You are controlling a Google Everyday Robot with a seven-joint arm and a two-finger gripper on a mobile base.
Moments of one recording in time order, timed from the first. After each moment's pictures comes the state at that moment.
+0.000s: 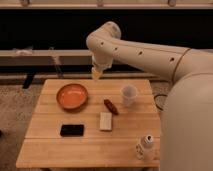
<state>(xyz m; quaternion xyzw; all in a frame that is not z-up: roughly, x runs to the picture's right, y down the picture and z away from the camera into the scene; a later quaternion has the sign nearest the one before) -0.017 -0.087 0.743 -0.17 0.03 0.37 0.91</state>
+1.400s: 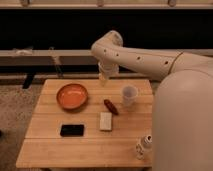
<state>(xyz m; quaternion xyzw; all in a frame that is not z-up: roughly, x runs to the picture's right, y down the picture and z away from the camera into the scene) 0.031 -0.042 0.803 -0.19 0.11 0.40 0.89</state>
